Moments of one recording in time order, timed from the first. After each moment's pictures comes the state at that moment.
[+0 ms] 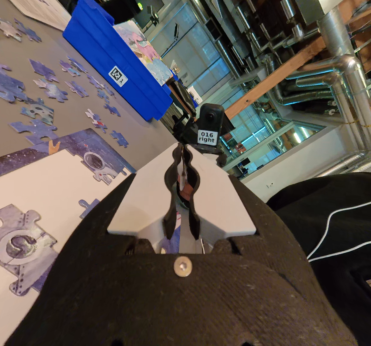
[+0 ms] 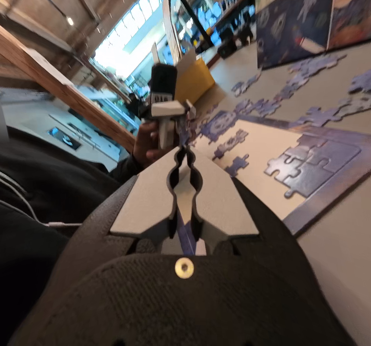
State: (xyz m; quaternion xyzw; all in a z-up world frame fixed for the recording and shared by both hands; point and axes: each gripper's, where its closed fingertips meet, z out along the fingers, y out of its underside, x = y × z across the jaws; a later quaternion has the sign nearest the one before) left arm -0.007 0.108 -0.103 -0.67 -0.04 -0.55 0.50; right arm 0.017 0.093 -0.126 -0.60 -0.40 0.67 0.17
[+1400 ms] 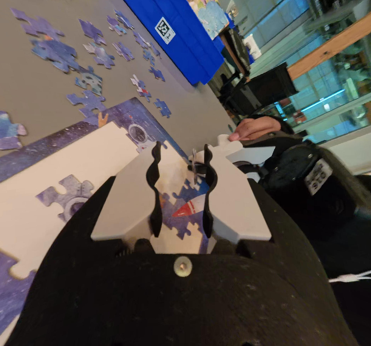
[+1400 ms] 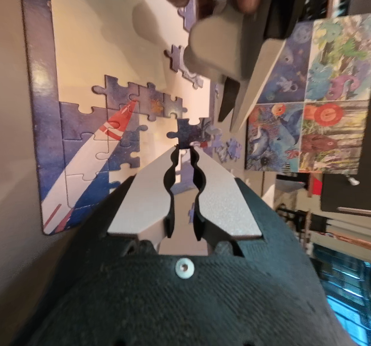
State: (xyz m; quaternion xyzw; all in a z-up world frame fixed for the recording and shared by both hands) left arm -0.009 0.120 -0.150 -0.79 -0.03 -0.44 0.43; right arm 0.020 0.108 -0.181 -0.32 -0.84 0.01 0.43
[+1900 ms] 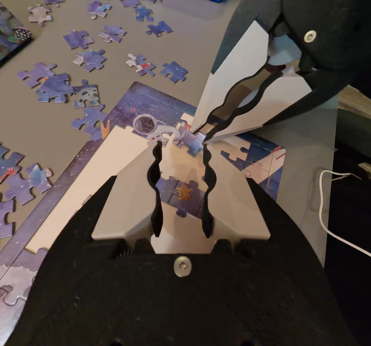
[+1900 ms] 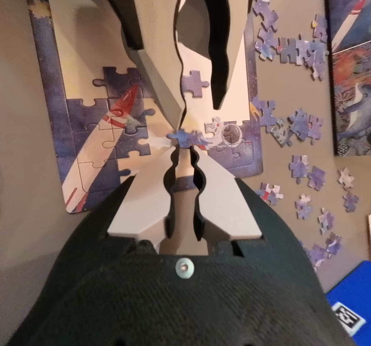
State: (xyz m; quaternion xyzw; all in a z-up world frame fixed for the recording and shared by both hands) left arm 0.014 0.118 -0.193 -0.87 0.20 -0.17 0.42; right arm 0.030 0.122 -0.208 -0.44 -0.85 0.15 0.26
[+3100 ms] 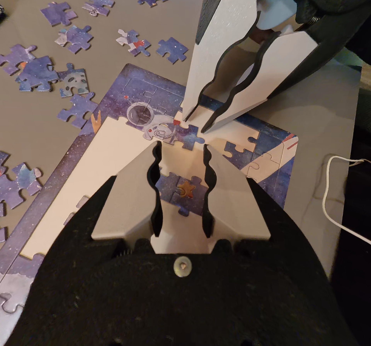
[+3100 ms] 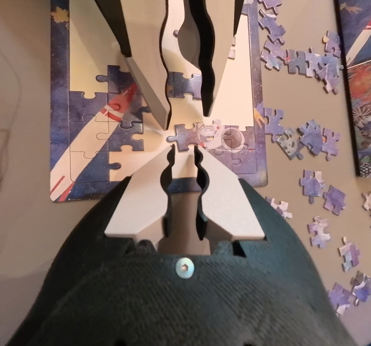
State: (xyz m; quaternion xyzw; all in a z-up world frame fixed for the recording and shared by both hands) left arm 0.015 0.118 -0.213 -0.89 0.22 -0.16 0.38; right arm 0.028 0.126 -0.213 -0.41 -0.85 0.23 0.24
